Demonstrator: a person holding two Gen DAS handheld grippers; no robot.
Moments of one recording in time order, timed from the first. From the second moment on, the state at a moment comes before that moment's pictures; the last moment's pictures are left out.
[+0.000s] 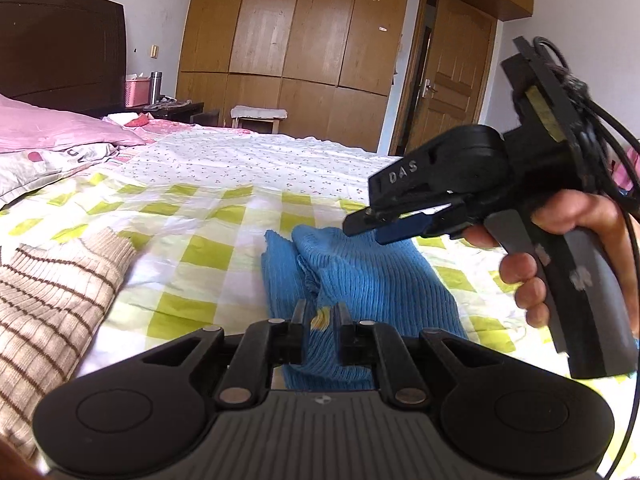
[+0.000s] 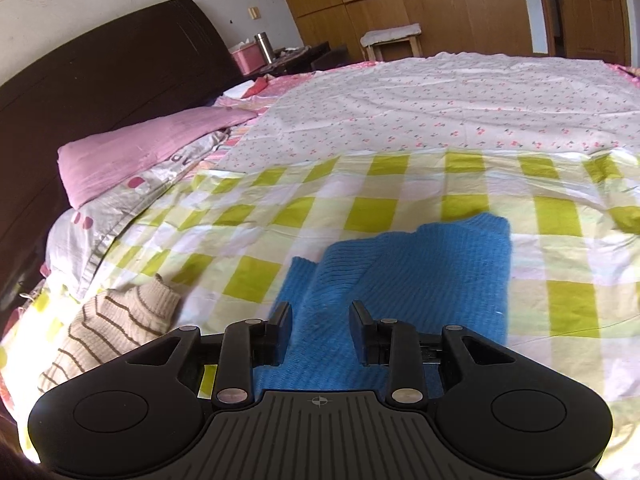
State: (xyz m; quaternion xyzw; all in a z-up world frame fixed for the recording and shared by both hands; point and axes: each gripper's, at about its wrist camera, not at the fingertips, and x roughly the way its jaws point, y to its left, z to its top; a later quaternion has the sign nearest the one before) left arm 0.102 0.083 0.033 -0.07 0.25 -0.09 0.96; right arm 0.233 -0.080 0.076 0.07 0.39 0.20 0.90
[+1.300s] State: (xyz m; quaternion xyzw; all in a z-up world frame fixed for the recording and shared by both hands) left arm 0.099 0.096 0.001 -0.07 0.31 -0.09 0.94; right arm 0.229 0.012 0.041 -0.10 0.38 0.18 0.90
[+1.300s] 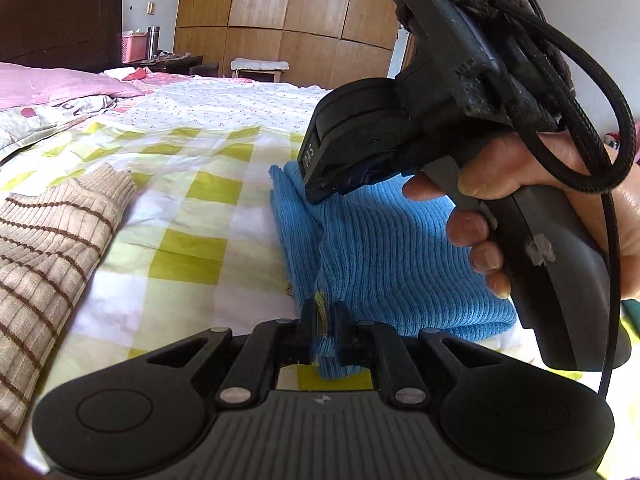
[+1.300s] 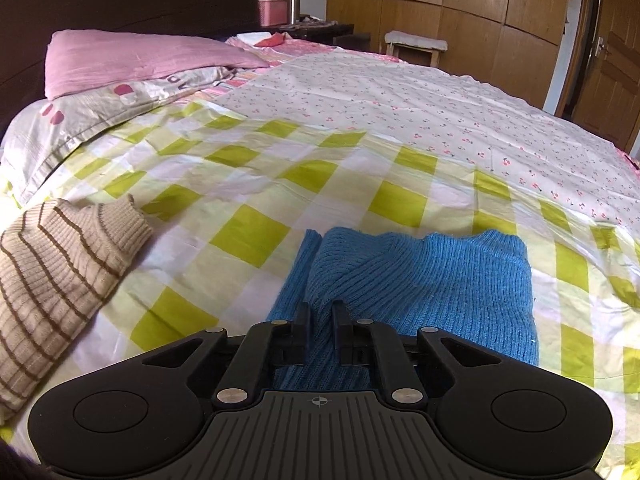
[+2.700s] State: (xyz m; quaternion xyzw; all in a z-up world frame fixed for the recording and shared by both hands) left arm 0.104 0.100 0.060 -0.11 0.26 -0.08 0.96; right arm 0.174 -0.149 0.044 -0.02 0.36 0.17 0.92
